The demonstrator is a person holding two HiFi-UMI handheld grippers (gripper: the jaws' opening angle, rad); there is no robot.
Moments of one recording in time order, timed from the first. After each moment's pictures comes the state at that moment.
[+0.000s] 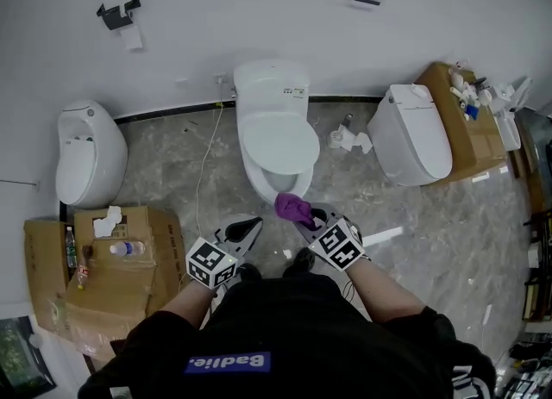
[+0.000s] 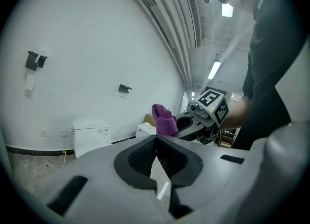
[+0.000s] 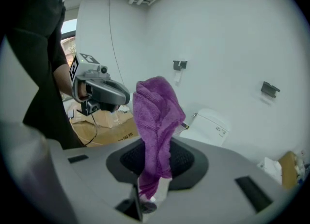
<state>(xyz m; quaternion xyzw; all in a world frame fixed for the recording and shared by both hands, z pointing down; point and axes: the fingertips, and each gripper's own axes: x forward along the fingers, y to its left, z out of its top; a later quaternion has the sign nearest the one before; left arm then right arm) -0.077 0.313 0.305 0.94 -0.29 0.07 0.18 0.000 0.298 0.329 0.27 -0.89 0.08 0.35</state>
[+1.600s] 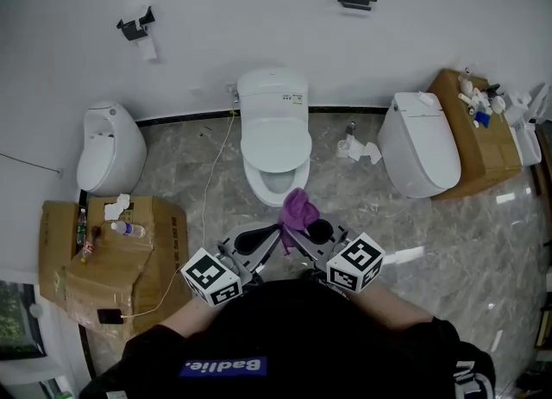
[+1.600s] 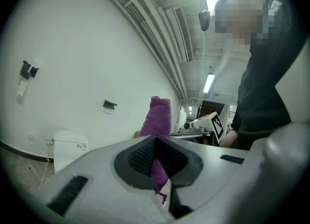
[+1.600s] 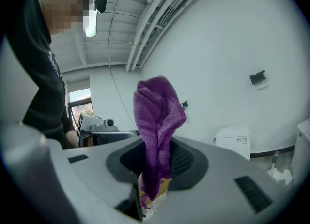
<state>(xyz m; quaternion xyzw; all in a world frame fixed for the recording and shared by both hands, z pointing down) 0.081 0.393 0.174 0.94 -0.30 -0.03 0.15 0.094 0.376 0.182 0.23 -0.96 0.17 0.02</state>
